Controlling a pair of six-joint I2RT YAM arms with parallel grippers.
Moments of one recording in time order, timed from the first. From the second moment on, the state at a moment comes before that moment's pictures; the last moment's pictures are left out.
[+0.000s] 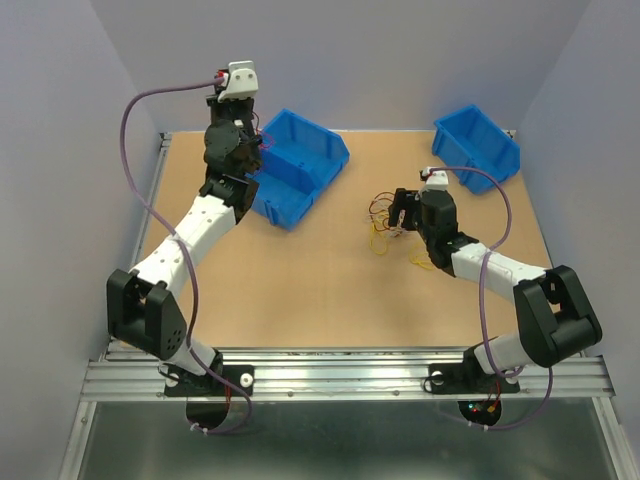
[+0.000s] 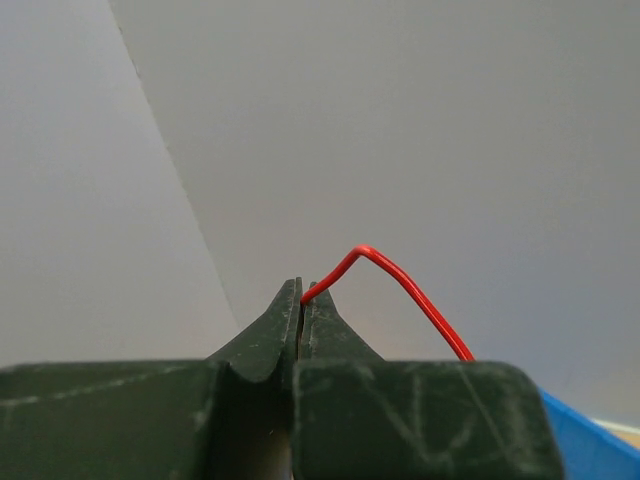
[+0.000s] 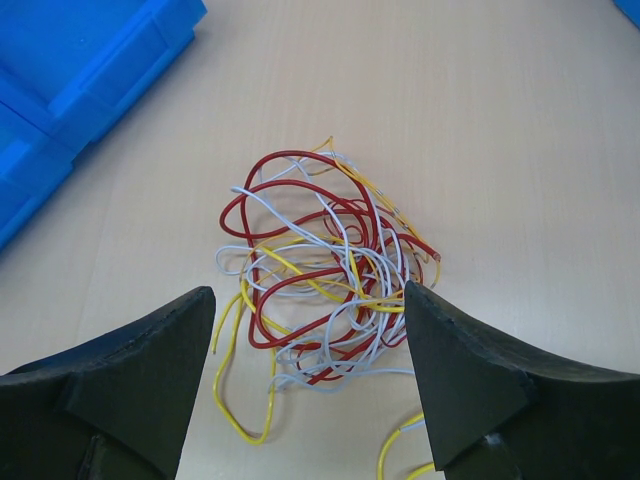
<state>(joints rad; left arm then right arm) -0.42 1.53 1.35 0.66 -0.67 0.47 0.38 1.43 0.72 0.35 0.23 0.27</state>
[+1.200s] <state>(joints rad) -0.35 1.74 1.30 0.47 -0.51 0.31 0.38 1.43 0.72 0.35 0.21 0.27</state>
